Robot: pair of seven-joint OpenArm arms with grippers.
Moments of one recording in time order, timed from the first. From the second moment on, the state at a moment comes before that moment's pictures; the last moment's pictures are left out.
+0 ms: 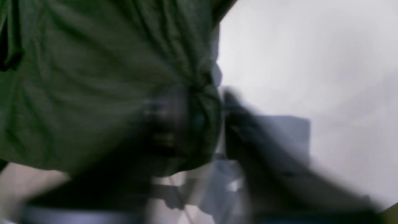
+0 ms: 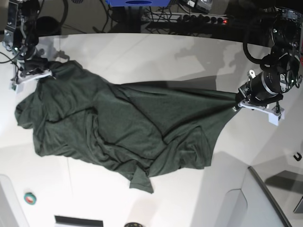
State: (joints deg) left arm 14.7 -33.8 -2.8 104.9 -57.2 30.1 49.0; right arm -18.6 9.2 17.0 82.4 29.0 -0.2 -30.3
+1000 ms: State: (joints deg) left arm 17.5 -36.2 -1.8 102.8 -55.0 30.0 48.9; right arm -14.1 6.9 22.7 82.4 28.7 7.8 -46.2
